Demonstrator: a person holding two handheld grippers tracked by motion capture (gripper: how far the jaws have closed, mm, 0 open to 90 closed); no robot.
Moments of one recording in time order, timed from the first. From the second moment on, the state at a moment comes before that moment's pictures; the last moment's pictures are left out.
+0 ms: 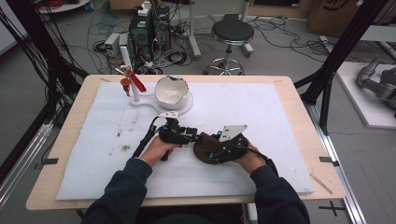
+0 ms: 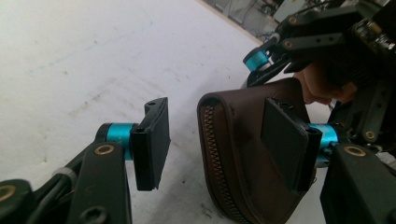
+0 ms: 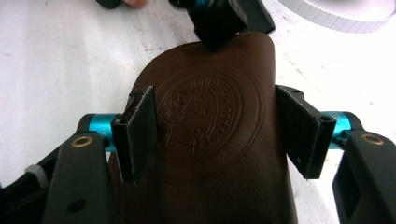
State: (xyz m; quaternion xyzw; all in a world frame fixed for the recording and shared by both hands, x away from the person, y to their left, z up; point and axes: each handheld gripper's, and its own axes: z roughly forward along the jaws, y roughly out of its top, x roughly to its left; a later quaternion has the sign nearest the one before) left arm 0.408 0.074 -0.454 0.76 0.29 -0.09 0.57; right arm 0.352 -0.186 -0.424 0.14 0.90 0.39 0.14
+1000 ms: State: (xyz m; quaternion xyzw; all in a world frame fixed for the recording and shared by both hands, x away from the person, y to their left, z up) left arm 0.399 0.073 -0.446 0.78 0.24 -0.06 0.57; right arm 0.373 -0.196 -0.434 0.26 0.88 0.39 -0.01
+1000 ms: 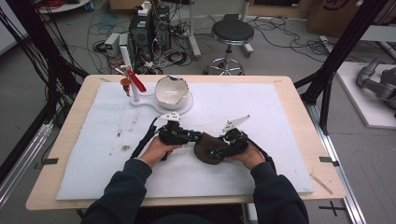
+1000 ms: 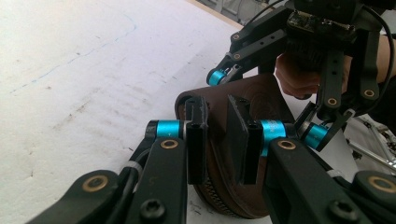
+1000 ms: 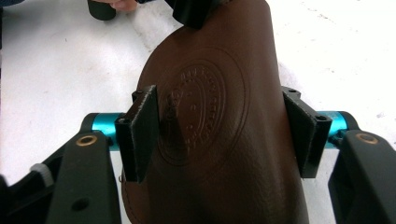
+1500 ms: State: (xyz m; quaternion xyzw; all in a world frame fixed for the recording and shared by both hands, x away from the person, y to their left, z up) left arm 0.381 0.169 -0.414 0.73 0.34 0.09 0.59; right arm 0.372 -0.208 -0.424 0.27 0.85 0.45 -0.05
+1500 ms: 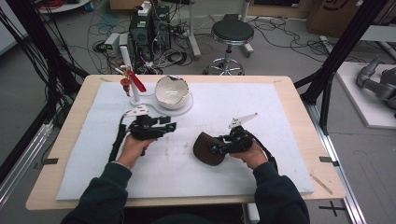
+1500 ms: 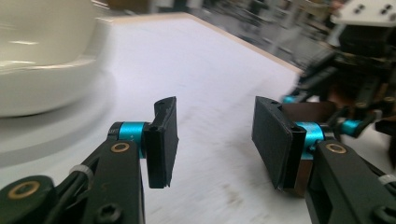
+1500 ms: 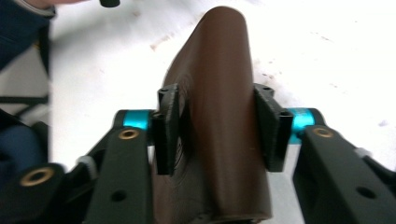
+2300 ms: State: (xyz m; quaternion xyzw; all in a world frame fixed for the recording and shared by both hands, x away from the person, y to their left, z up) left arm 0.340 0.292 -0.421 0.66 0.46 0.25 0.55; right arm 0.409 -0.194 -0.387 0.31 0.81 0.50 0.07
